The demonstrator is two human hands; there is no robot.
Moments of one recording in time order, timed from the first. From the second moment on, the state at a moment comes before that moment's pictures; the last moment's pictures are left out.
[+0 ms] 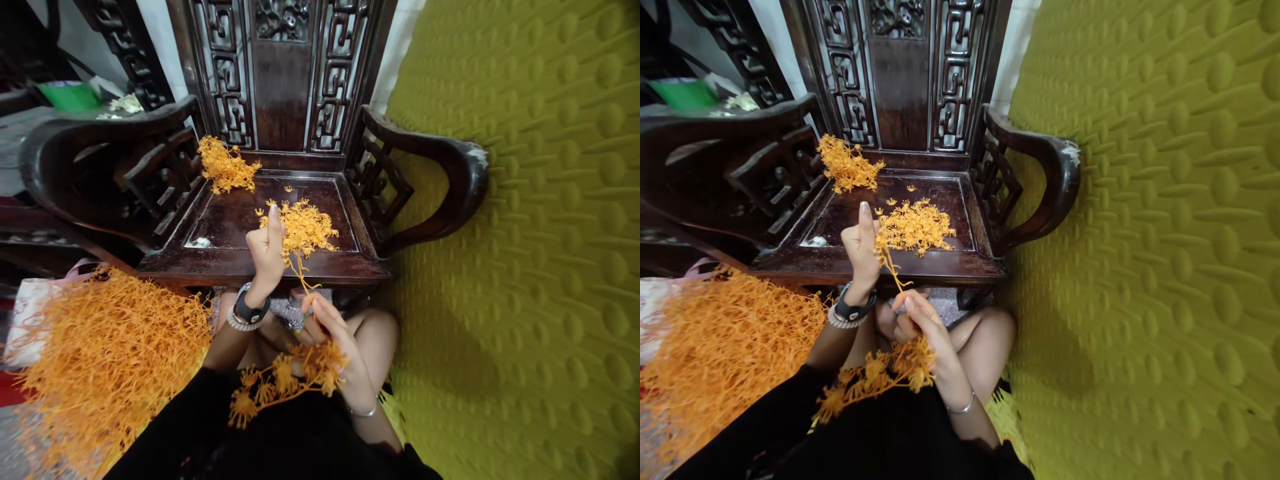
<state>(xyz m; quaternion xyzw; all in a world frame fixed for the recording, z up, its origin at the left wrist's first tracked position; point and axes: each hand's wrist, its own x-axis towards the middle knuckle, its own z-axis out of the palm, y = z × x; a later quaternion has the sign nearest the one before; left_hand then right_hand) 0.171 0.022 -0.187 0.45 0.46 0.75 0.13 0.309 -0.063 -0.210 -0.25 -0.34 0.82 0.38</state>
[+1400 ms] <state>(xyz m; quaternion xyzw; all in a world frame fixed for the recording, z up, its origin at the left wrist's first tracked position) 0.132 0.136 -0.198 0.57 0.69 0.41 0.16 0.382 -0.129 -0.224 -0.27 -0.22 0.76 0.55</state>
